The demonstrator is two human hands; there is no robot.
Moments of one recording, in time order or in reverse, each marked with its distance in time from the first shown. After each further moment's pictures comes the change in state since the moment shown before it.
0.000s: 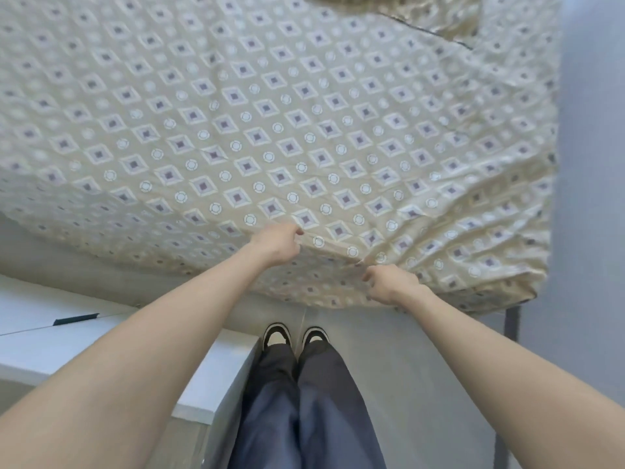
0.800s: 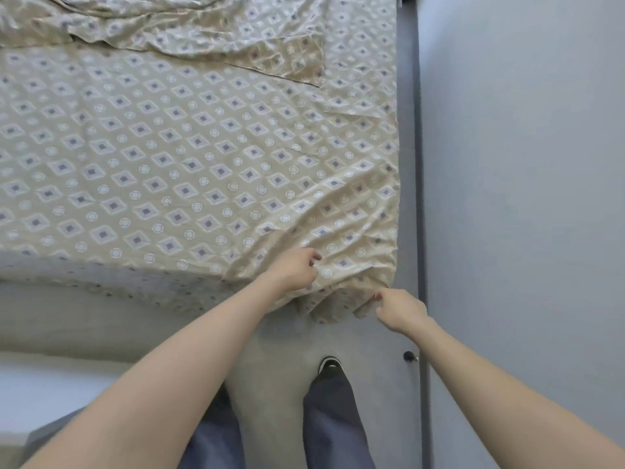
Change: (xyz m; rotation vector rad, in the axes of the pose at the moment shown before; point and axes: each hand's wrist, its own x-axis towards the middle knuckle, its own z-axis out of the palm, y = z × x) left_hand -0.035 0.339 0.069 -0.159 -0.067 0.197; right_hand -0.113 0.311 0.002 0.193 0.208 0.197
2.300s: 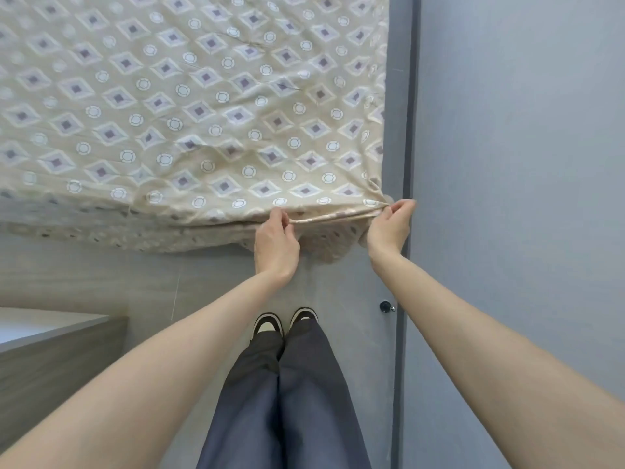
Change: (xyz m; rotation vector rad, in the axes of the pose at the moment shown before) left_hand 0.074 0.013 0.209 -0.292 0.662 -0.177; right_hand 0.091 0.079 0.066 1.257 0.593 0.233
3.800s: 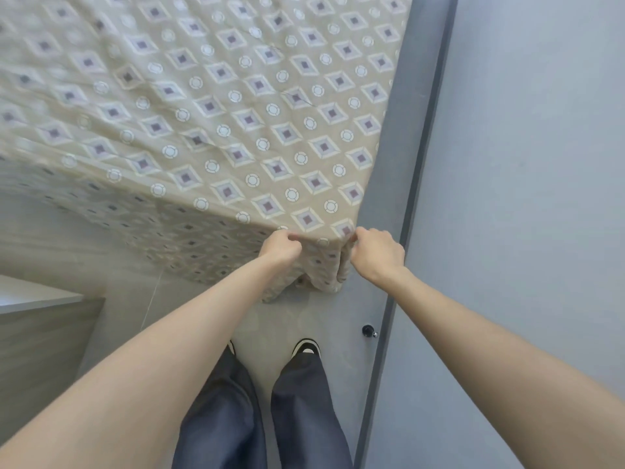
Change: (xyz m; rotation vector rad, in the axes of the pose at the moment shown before) left_hand 0.032 0.016 0.024 -0.091 -0.454 -0.370; right_hand 0.046 0.002 -0.011 -1.287 -0.530 -0.568
